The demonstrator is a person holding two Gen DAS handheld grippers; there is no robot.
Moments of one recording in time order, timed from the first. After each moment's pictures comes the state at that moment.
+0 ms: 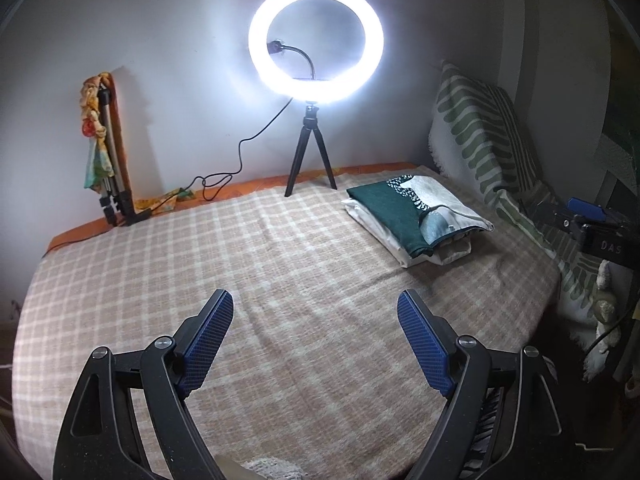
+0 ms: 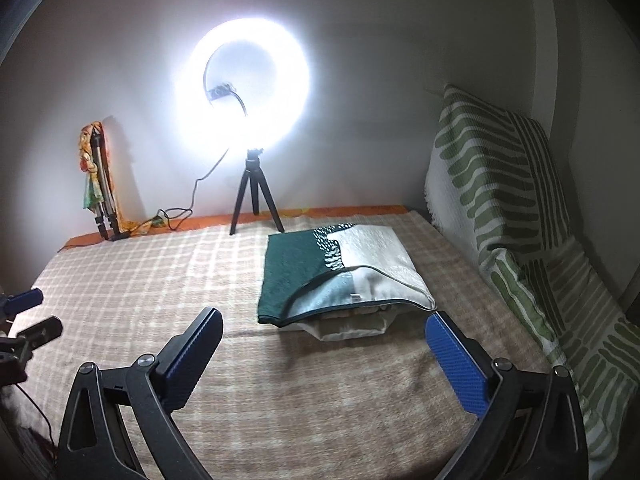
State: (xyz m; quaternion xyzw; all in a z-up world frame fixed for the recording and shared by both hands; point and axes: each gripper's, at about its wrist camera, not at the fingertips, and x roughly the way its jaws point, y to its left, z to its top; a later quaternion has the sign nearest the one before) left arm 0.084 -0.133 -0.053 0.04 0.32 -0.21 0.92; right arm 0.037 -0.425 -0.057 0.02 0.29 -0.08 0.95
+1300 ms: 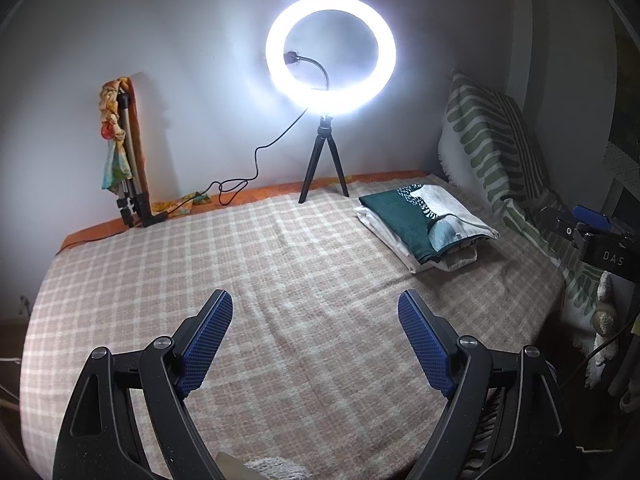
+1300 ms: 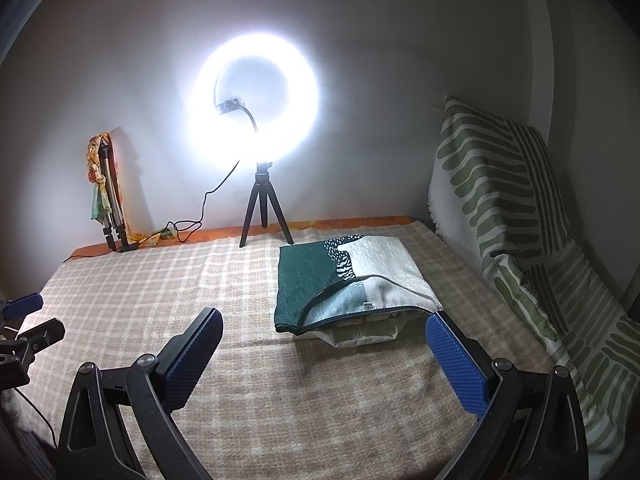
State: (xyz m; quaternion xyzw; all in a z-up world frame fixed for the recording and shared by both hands) left arm 0.073 -0.124 -0.043 0.03 0.31 -0.19 0.93; right arm 0.026 -0.407 -0.049 0.02 0.27 -0.08 0.96
